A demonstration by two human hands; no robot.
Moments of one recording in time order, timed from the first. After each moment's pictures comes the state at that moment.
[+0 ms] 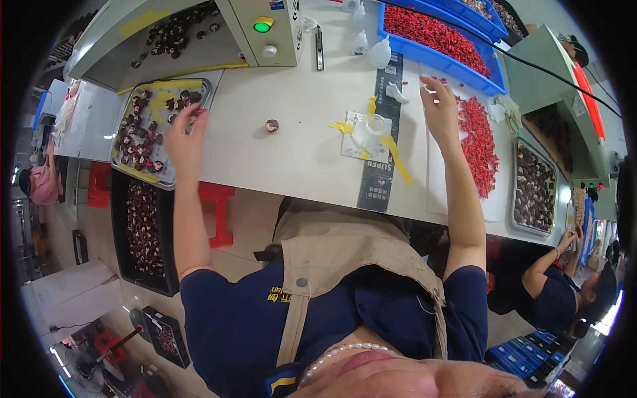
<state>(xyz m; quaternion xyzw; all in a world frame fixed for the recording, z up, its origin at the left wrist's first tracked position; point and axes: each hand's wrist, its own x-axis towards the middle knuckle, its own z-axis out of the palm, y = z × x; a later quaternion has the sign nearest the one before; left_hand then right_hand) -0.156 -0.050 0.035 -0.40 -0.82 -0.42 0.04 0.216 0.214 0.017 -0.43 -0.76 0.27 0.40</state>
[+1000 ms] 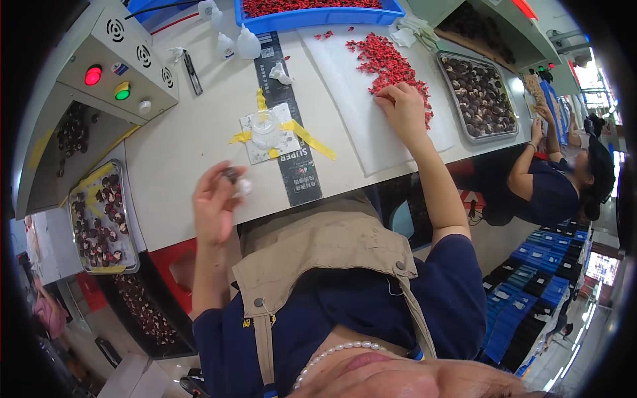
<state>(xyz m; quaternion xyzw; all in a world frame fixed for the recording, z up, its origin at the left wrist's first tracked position) 0.001 -0.019 -0.005 -0.28 -0.43 -0.61 -0.60 0.350 0.170 -0.002 -0.54 -0.79 0.04 0.28</state>
